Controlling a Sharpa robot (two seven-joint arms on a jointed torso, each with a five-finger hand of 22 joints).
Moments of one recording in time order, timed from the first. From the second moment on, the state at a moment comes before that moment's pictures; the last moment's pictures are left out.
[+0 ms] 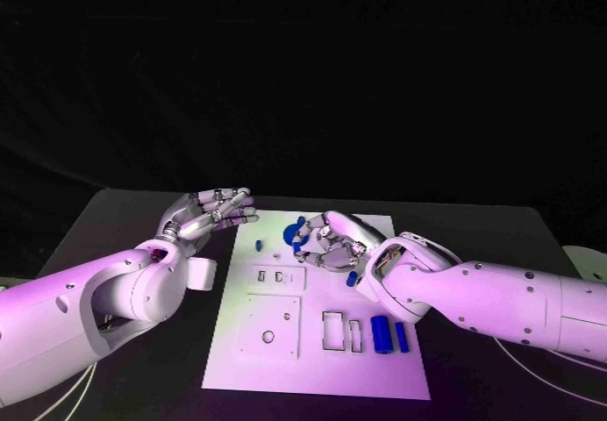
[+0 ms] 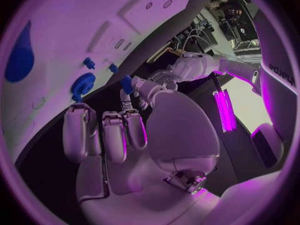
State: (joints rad) left arm 1.10 -0.91 0.10 1.61 -0.03 -0.36 0.44; left_hand 1.49 -0.14 0.34 0.23 0.05 0.87 0.22 0.19 0.13 1.00 0.19 0.10 0.06 0.97 0.14 0.29 0.22 0.17 0.83 0.26 0.30 0.13; right arm 1.20 -0.70 -0.11 1.56 -1.17 -0.54 0.07; right_hand 1.28 -0.10 0.53 0.04 0.14 0.94 0.14 0.34 0.32 1.46 0.04 1.43 1.31 1.47 -0.02 1.54 1.31 0.06 1.42 0.09 1.39 1.31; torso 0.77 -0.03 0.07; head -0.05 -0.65
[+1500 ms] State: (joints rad) left arm 1.10 -0.91 0.09 1.61 -0.03 -0.35 0.44; left_hand 1.49 -0.14 0.34 0.23 0.05 0.87 0.22 0.19 0.13 1.00 0.19 0.10 0.06 0.97 0.14 0.29 0.22 0.17 0.83 0.26 0.30 0.13; right arm 1.16 -0.62 -0.12 1.50 -1.42 -0.45 -0.07; right_hand 1.26 -0.12 0.53 0.04 0.14 0.94 0.14 0.36 0.33 1.46 0.04 1.43 1.31 1.47 -0.02 1.54 1.31 0.06 1.42 0.09 1.39 1.31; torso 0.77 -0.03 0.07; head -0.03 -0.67
